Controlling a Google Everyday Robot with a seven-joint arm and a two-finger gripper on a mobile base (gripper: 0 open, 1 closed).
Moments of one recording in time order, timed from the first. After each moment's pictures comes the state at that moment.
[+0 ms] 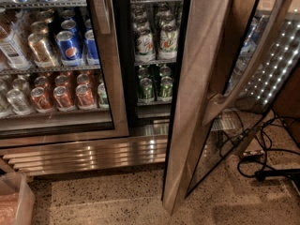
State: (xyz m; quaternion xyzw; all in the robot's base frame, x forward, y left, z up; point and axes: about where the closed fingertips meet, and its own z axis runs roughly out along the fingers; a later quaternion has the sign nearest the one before) arm 0.341 0.036 1.318 -0.55 0.59 0.24 0.54
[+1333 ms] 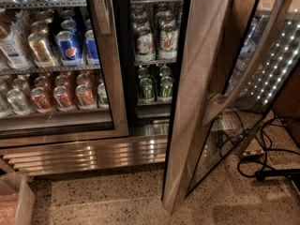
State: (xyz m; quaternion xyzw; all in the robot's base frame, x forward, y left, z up) arm 0.341 0.036 1.318 -0.55 0.59 0.24 0.54
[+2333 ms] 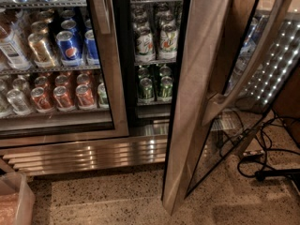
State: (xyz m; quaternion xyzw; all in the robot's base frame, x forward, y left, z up) arm 0.341 0.036 1.318 -0.55 0.59 0.24 0.54
